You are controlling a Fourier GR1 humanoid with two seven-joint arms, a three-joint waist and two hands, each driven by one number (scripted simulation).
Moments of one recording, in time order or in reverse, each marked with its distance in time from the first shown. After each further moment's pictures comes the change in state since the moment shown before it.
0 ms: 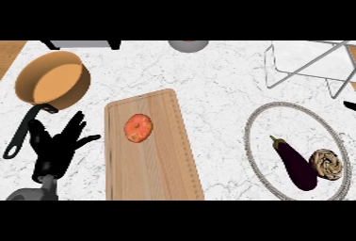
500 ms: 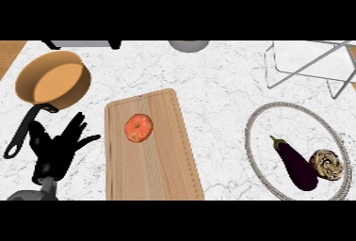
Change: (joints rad) left arm 0.012 0.021 -0.034 -0.017 0.027 0.025 -0.006; right arm -0.082 -0.070 -0.015 0.204 -0.121 0.015 -0.166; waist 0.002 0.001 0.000
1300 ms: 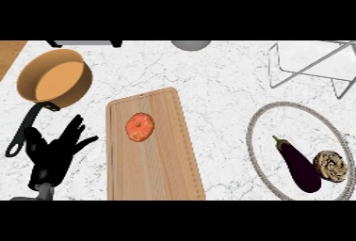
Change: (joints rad) left arm 0.041 0.035 -0.042 -0.059 0.026 0.035 -0.014; right arm -0.019 0.026 -0.105 0.300 -0.096 0.072 -0.225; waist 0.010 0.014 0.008
